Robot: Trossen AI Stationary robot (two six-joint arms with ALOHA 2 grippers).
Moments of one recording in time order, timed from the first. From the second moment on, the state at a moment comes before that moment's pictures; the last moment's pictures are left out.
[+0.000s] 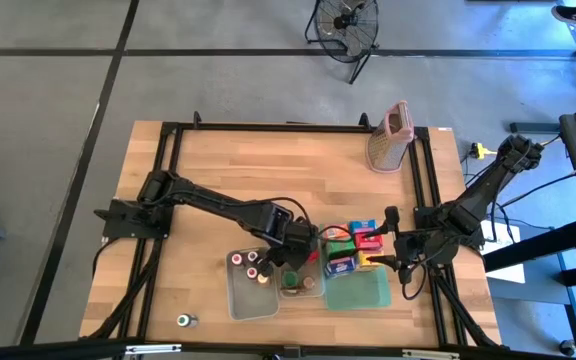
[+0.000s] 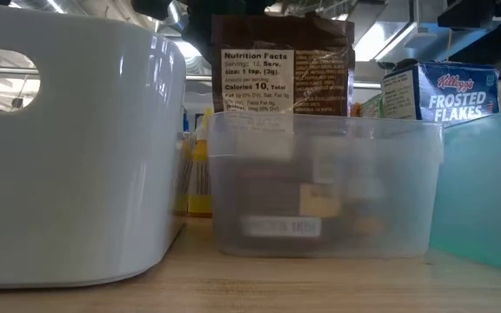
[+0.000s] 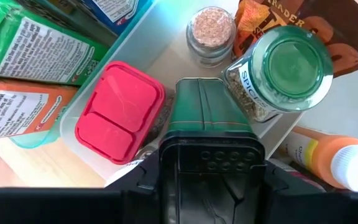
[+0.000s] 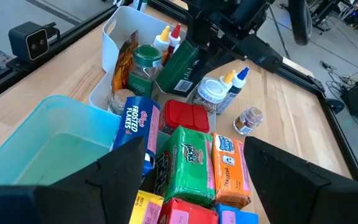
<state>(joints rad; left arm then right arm) -0.22 2.02 1.77 -0.98 0.07 0.54 0.82 0.85 0.56 -0.27 0.65 -0.04</state>
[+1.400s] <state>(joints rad) -0.22 2.01 1.85 -1.03 -0.01 0.55 0.82 0.85 0.56 -0.31 0.64 -0.03</state>
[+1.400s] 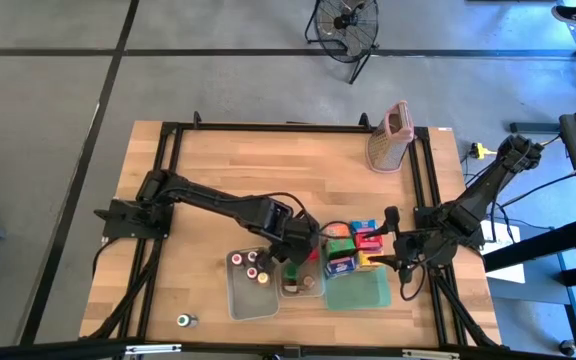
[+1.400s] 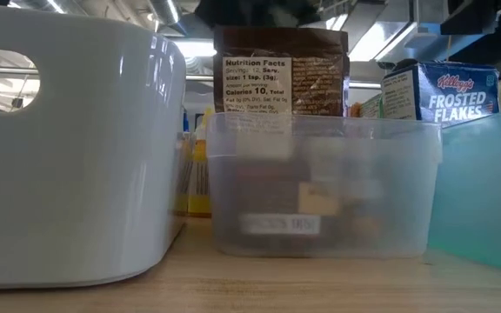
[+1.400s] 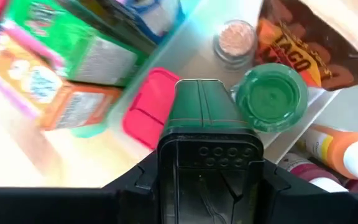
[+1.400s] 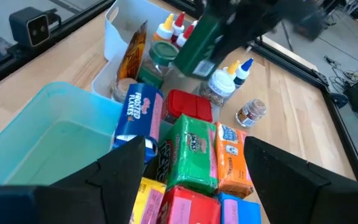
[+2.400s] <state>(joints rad) -0.04 2.00 2.06 -1.13 -0.14 0.40 1.02 0.49 0.56 -0.71 0.70 0.20</state>
